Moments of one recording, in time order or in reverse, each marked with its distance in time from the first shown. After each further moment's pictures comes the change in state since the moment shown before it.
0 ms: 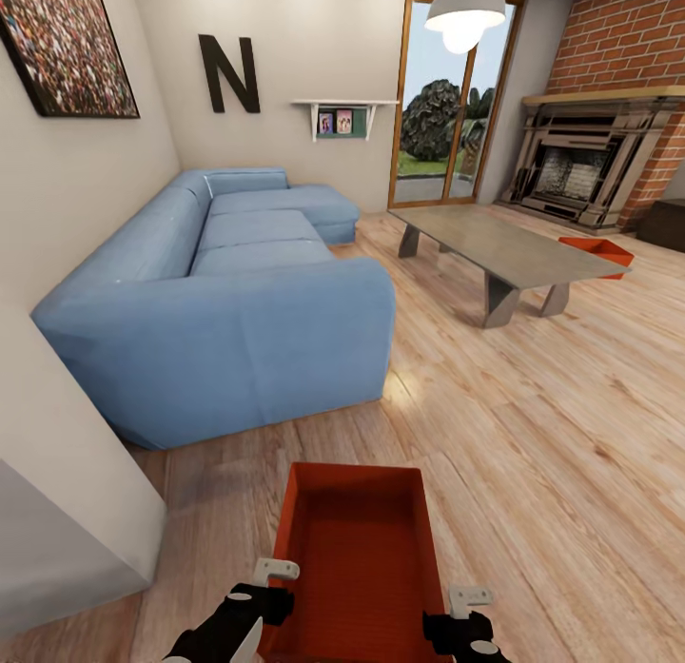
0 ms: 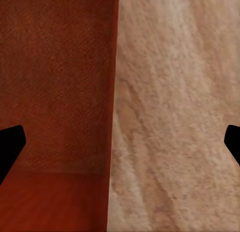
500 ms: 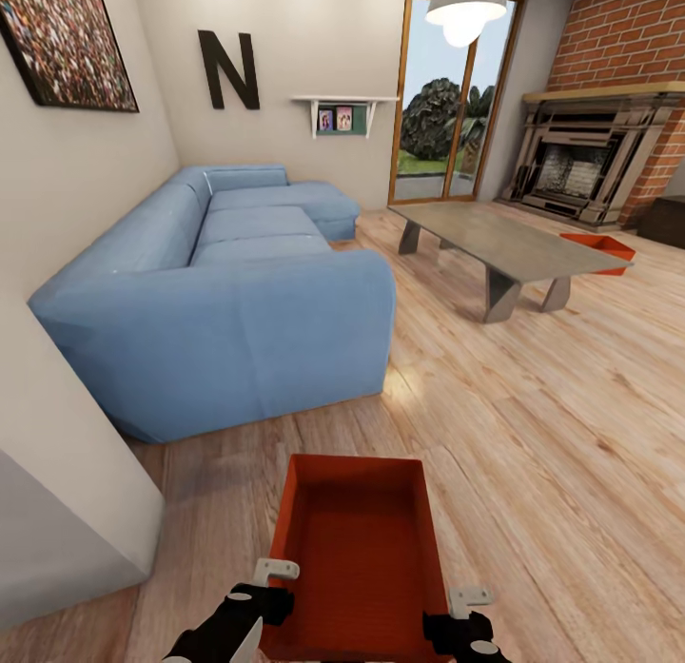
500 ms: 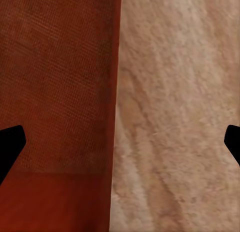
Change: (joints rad) left arm 0.000 0.000 0.000 -0.001 0.000 0.000 -0.001; right arm 0.000 0.000 0.000 0.000 0.000 0.000 0.000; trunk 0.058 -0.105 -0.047
